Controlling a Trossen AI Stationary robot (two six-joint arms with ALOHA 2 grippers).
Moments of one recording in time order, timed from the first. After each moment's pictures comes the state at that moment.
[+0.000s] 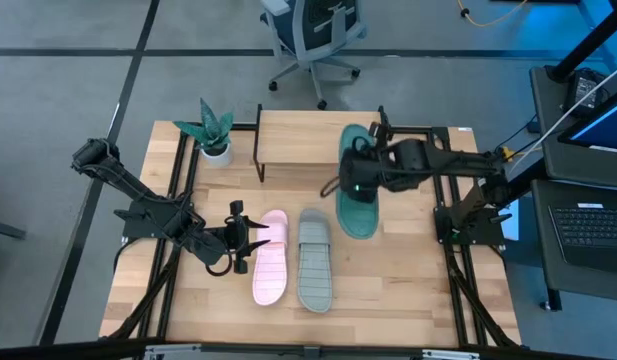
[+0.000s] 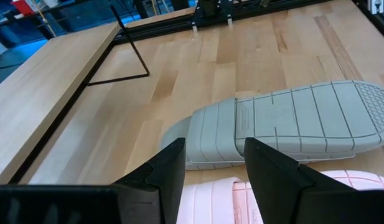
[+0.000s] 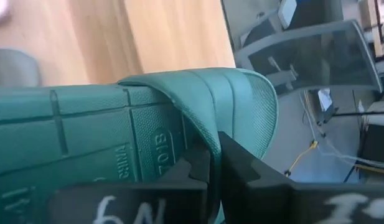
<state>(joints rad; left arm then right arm) -0.59 1.14 0.71 -0.17 -0.77 -0.20 0.08 1.75 2.06 -1.57 0.75 0.14</state>
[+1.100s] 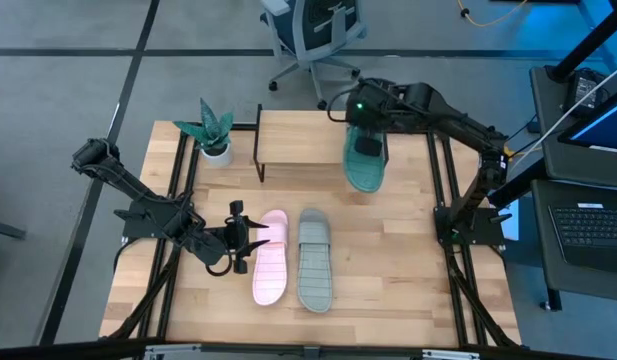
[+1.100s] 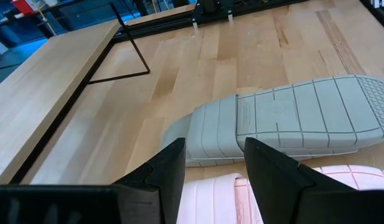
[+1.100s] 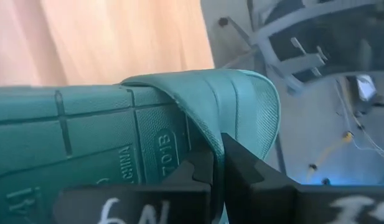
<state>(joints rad) -0.59 1.14 0.71 -0.19 -0.77 -0.20 -0.36 1.73 2.06 -1.40 0.45 -0.29</state>
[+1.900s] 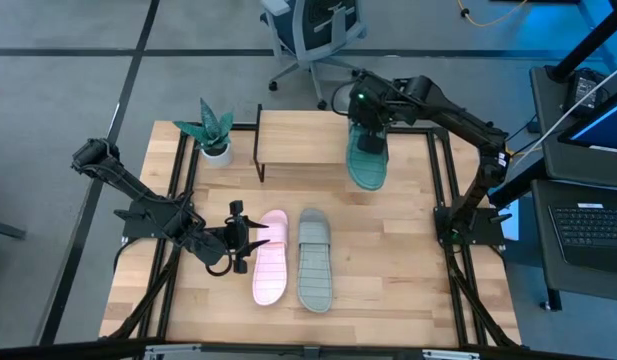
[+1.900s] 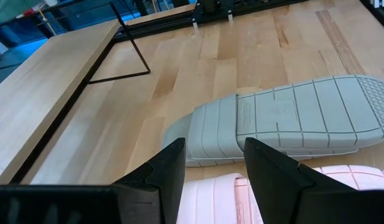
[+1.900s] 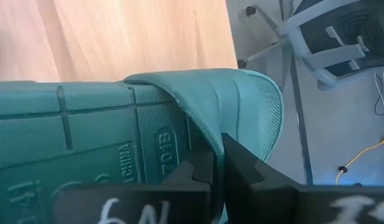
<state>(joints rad) -0.59 1.14 0.71 -0.19 -0.77 -0.20 -0.44 1.73 2.01 -1.39 0.33 -0.34</state>
